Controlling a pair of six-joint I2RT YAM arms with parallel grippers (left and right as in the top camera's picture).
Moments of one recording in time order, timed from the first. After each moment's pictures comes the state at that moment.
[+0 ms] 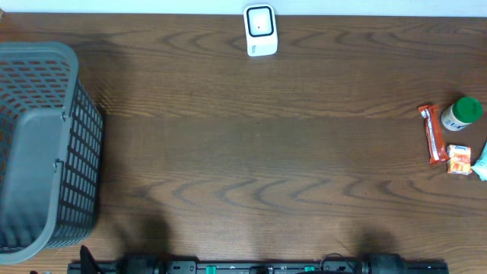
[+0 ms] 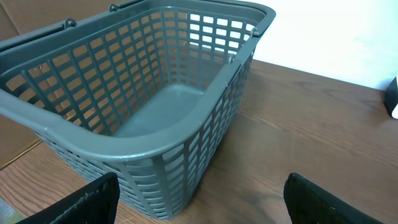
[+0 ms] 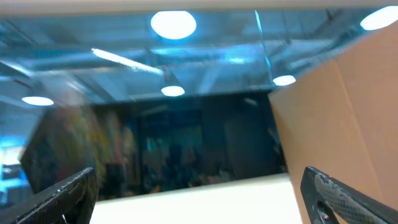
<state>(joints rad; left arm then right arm) -0.06 0.01 1.11 -1.42 -0.48 -0.17 -0.01 0.01 1.27 -0.62 0.16 0.08</state>
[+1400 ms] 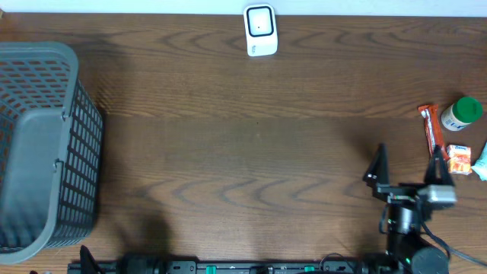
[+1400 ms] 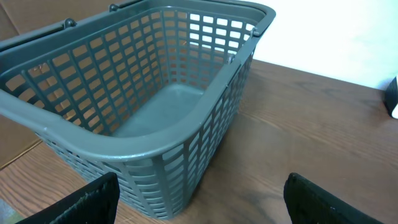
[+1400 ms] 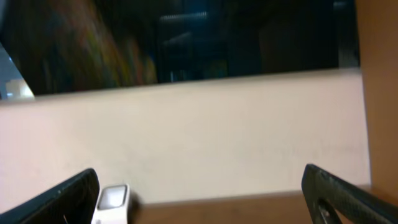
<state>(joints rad) -0.06 0.01 1.11 -1.42 -0.48 -0.17 -0.01 0.01 0.06 0.31 0.01 0.11</state>
